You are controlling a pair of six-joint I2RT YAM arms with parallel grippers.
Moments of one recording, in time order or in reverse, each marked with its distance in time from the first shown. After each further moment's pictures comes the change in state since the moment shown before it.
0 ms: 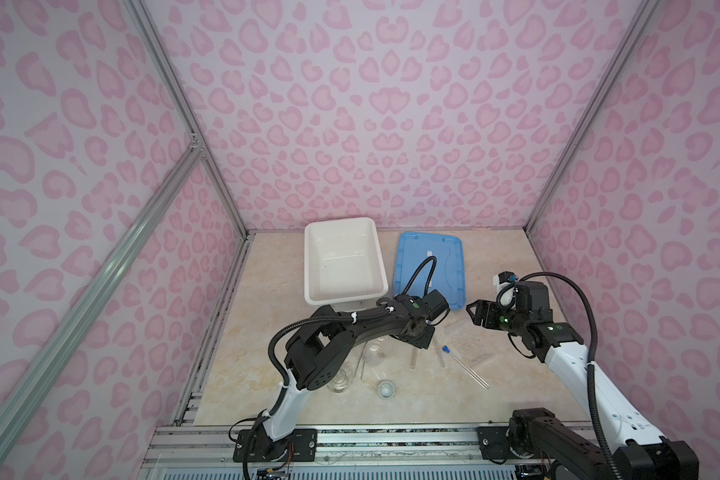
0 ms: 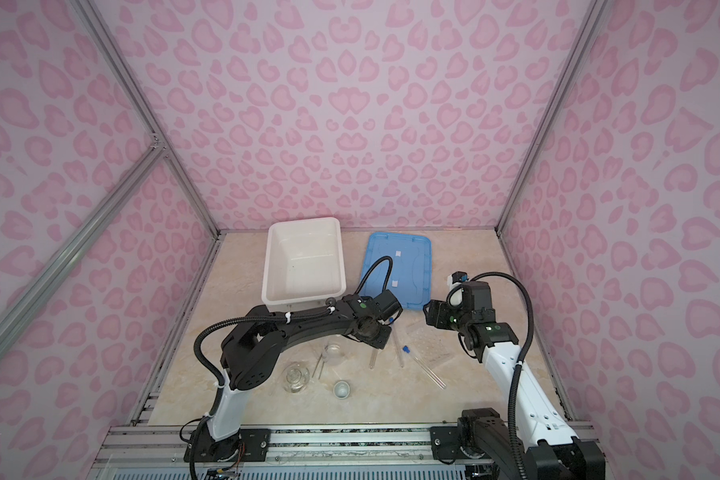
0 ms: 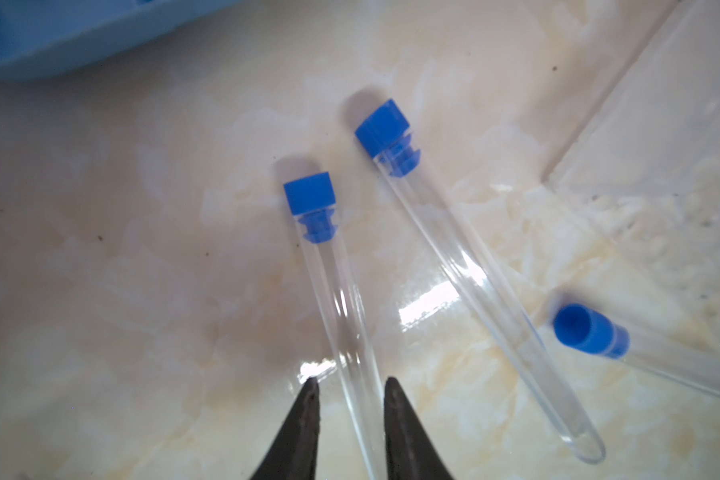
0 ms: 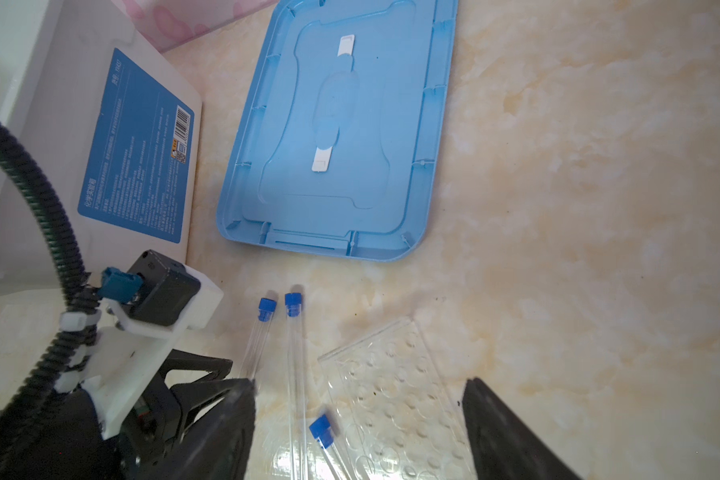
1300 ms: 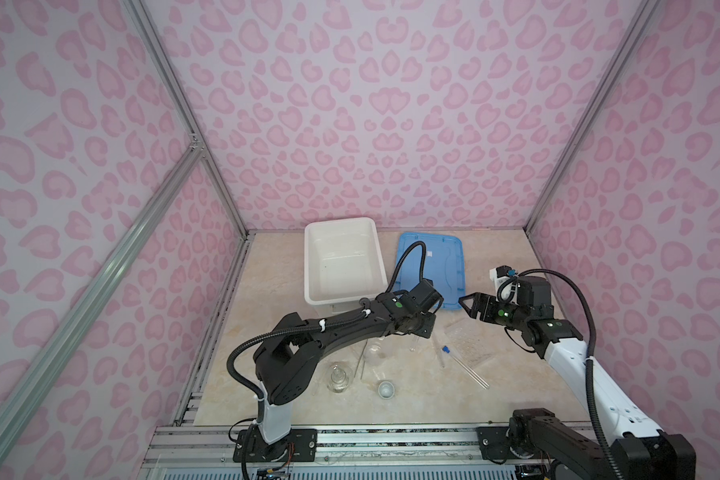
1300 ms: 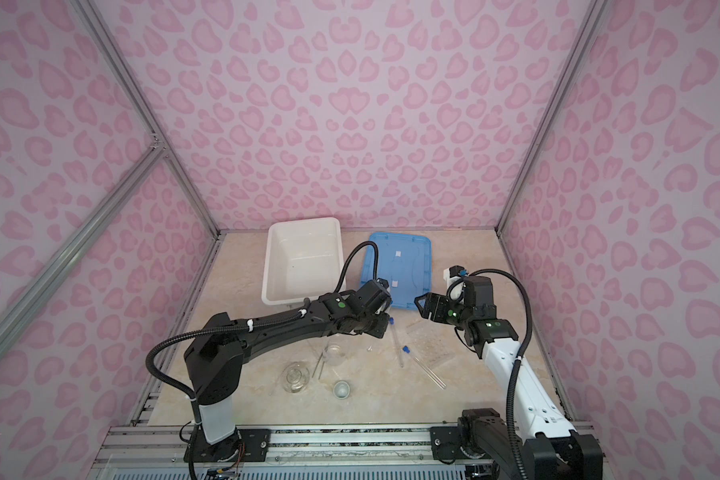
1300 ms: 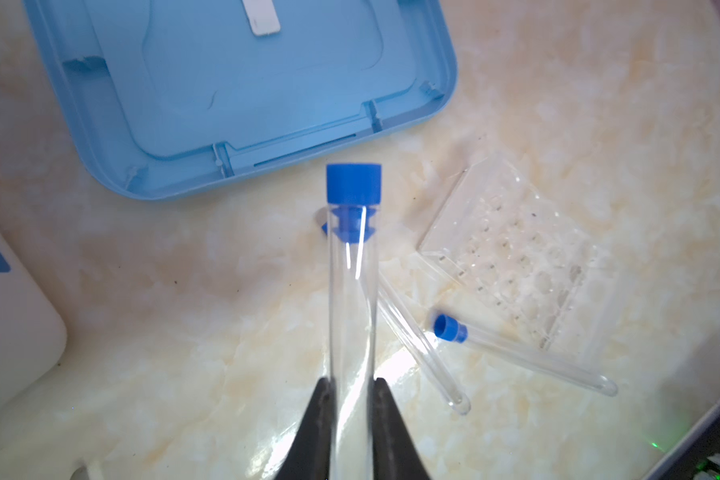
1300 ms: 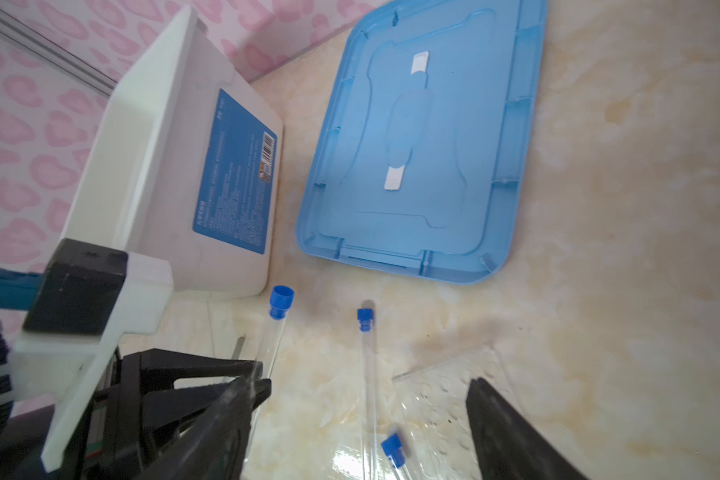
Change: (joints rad) left arm 0.012 -0.269 -0.177 0.250 0.005 -0.003; right arm -0.014 0.040 0.023 0.120 -0.241 0.109
